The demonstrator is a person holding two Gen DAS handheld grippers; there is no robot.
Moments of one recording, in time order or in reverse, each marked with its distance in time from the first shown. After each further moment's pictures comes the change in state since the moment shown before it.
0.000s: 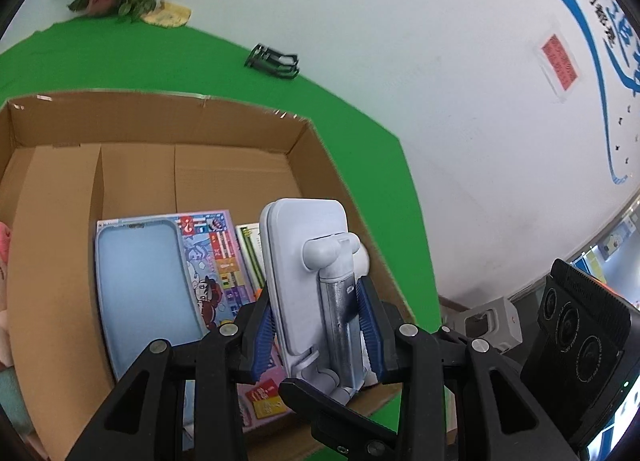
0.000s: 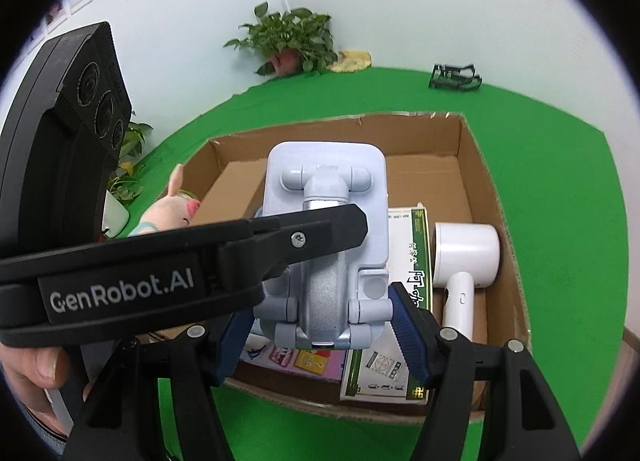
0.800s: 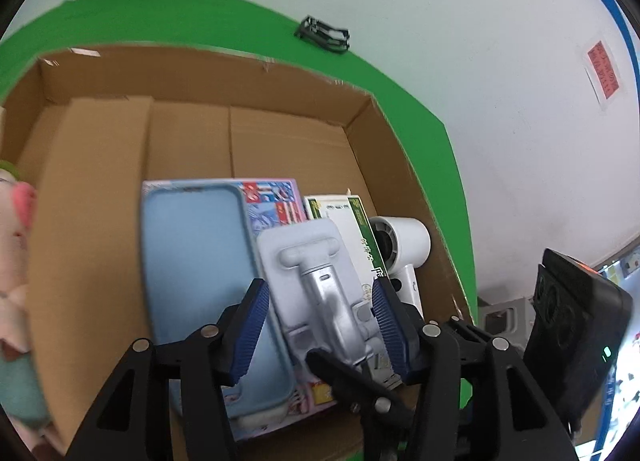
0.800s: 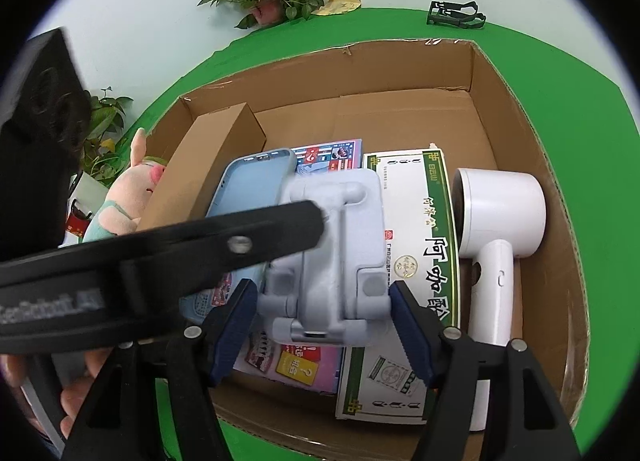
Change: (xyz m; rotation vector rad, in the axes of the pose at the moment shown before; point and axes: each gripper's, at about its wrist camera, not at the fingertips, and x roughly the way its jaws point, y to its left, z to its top) left arm -0.003 0.042 -0.014 -0.059 0.065 0.110; right arm 0.043 -0.008 0.000 0.074 0.153 -0.004
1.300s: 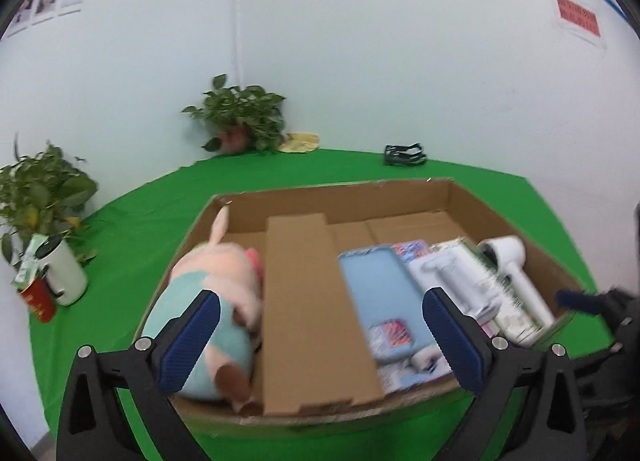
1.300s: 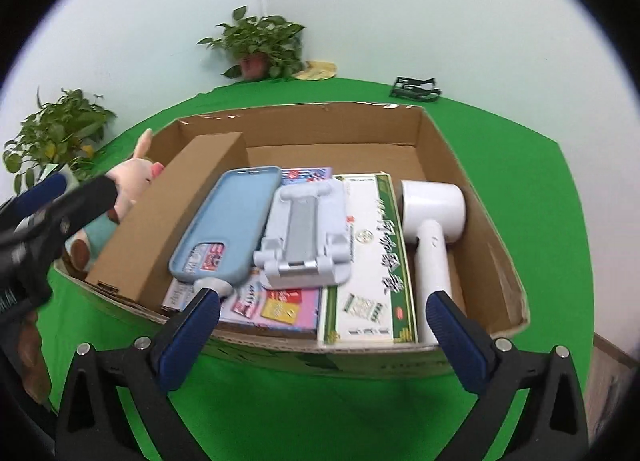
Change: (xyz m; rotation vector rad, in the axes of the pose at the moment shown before) left arm -0.089 0.001 -0.102 0.259 -0.545 0.537; right arm -0.044 0.031 -0.075 -0.113 -0.330 -0.253
